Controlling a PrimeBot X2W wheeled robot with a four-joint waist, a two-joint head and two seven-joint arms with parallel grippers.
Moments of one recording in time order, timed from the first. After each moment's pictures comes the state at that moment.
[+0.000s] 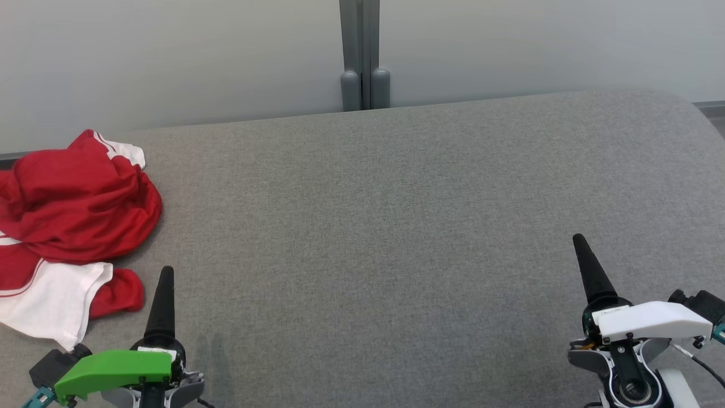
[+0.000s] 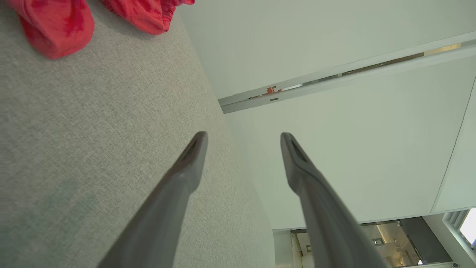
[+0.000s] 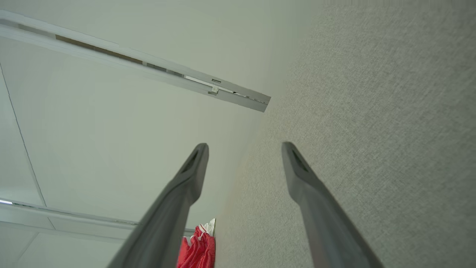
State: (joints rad) left arm -0.05 0.05 0.04 0.23 -1.39 -0.13 0.01; right arm -0.08 -0.04 -0.05 0.23 1.26 0.13 0.01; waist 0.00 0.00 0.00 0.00
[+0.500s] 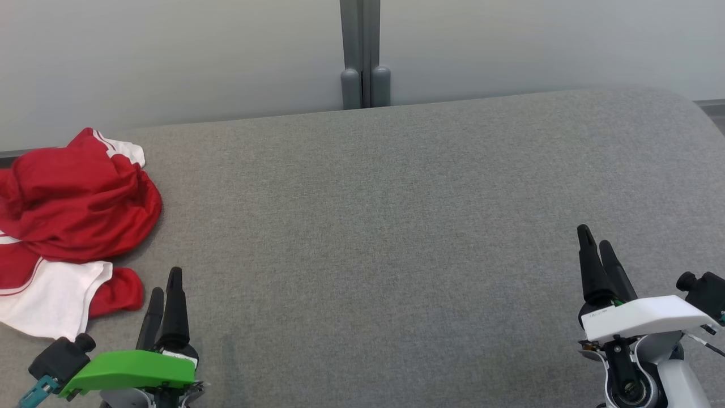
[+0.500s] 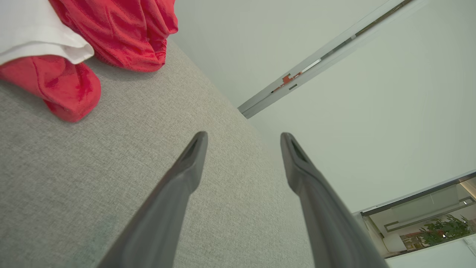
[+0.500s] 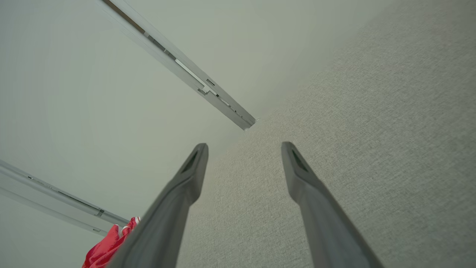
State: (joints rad) left arm -0.03 0.05 0.02 0.20 -1.01 -0.13 -0.05; right arm -0.07 -0.04 -0.07 0.16 0.84 0.13 -0.05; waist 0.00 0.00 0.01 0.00
